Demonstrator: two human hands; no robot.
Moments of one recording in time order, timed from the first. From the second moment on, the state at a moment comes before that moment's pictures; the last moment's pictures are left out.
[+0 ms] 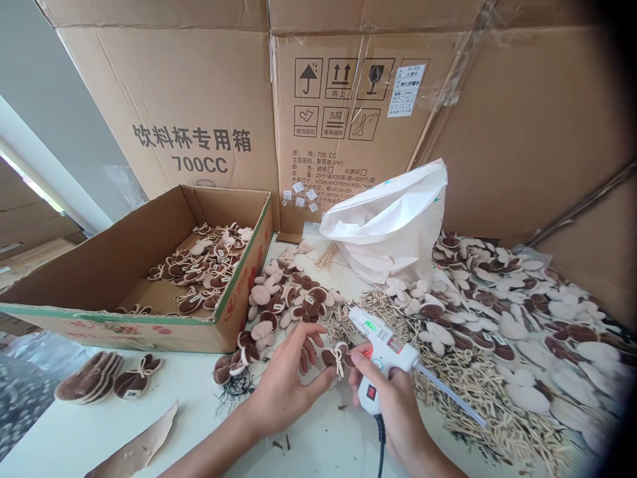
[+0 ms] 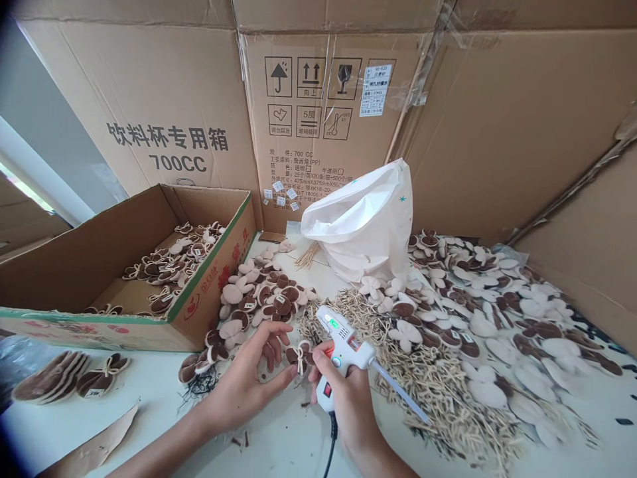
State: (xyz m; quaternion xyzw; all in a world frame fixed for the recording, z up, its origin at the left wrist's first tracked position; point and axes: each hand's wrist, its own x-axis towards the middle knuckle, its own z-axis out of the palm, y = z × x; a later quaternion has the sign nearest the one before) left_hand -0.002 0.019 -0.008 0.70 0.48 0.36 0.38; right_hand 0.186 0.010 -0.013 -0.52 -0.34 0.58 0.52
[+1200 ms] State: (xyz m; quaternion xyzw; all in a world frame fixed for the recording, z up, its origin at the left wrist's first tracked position) left_hand -0.003 0.015 0.011 0.63 0.39 0.36 0.57; right_hand 0.176 0.004 0.003 -0.51 -0.31 0.60 0.53
